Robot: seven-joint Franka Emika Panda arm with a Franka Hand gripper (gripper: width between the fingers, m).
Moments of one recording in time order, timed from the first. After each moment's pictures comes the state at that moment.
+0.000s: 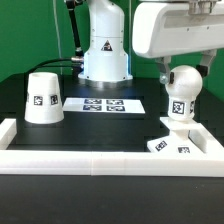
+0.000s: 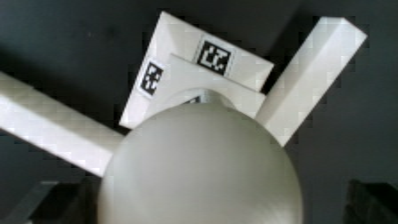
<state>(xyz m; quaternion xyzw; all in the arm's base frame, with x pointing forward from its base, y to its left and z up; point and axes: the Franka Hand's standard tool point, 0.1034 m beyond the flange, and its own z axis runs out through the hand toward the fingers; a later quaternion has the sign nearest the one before) 0.587 0.098 0.129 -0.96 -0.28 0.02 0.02</state>
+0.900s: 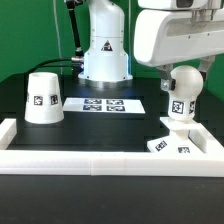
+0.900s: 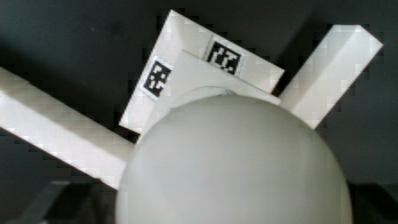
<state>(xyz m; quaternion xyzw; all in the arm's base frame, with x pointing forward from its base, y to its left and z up) 0.597 0.096 0.125 -0.95 -0.30 0.02 0.02</state>
